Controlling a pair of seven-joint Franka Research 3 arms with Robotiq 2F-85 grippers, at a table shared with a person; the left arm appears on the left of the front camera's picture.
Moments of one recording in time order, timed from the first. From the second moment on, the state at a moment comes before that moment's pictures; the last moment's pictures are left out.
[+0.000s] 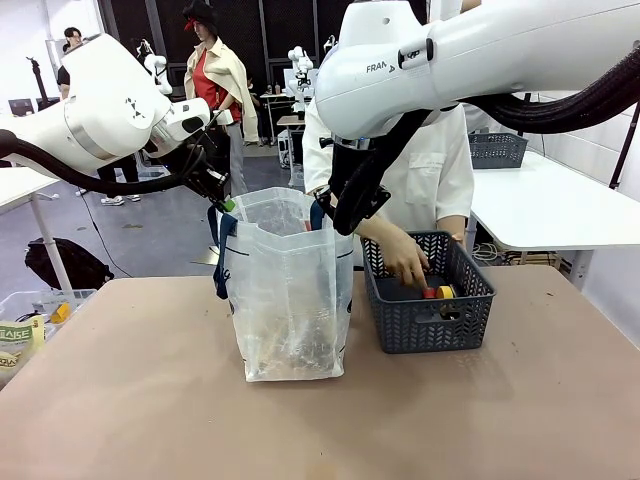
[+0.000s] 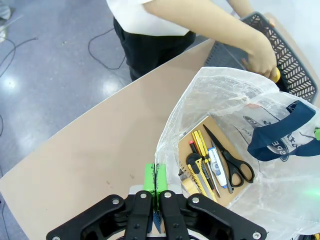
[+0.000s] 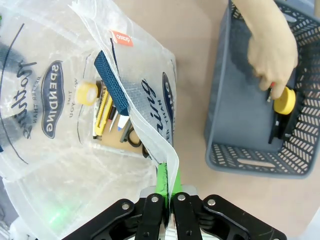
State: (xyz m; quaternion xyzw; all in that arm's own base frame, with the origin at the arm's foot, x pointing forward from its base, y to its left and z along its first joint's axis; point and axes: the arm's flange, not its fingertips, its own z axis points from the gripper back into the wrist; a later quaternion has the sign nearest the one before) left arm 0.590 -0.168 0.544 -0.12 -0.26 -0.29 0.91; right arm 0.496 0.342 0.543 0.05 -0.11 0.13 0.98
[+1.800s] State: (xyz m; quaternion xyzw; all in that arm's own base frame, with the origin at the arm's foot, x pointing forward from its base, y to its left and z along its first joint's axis) left arm 0.590 -0.168 0.544 -0.12 -0.26 -0.29 0.91; right arm 0.496 0.342 0.543 0.05 -0.11 0.13 0.98
